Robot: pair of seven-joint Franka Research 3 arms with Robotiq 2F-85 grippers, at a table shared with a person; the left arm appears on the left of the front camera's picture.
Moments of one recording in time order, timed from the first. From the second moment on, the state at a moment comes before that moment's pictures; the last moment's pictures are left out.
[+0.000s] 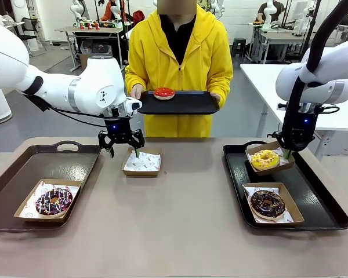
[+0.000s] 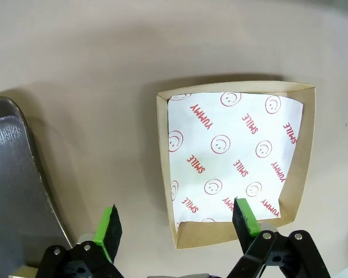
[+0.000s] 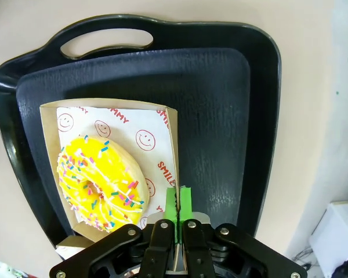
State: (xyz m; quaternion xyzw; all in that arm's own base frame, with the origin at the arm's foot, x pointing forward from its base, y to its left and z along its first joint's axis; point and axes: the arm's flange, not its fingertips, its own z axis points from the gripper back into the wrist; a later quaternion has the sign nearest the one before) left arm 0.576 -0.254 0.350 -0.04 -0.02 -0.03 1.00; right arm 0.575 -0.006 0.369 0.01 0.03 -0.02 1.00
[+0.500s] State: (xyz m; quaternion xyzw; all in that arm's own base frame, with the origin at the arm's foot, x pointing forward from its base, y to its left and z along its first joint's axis) left arm 0.576 -0.253 0.341 -0.03 -0.01 -0.03 1.00; right arm 0.577 -0.004 0.361 0.01 0.04 -0.02 1.00
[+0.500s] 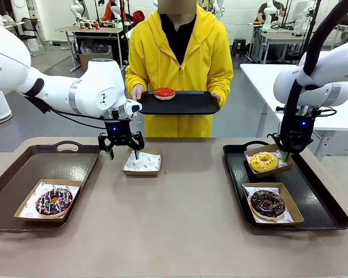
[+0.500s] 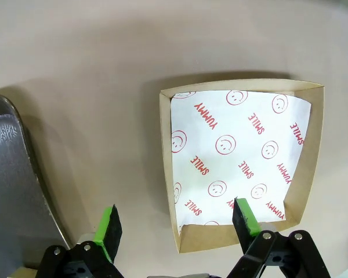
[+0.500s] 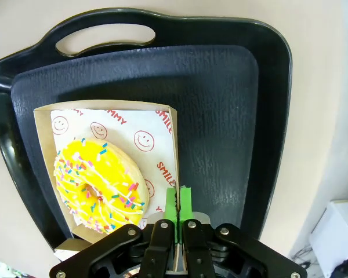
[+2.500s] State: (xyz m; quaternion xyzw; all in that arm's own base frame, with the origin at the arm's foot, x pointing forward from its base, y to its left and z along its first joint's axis) left arm 0.579 -0.255 0.325 -0.04 0.00 -0.01 1.00; right arm 0.578 0.000 0.358 0.02 0.04 -0.02 1.00
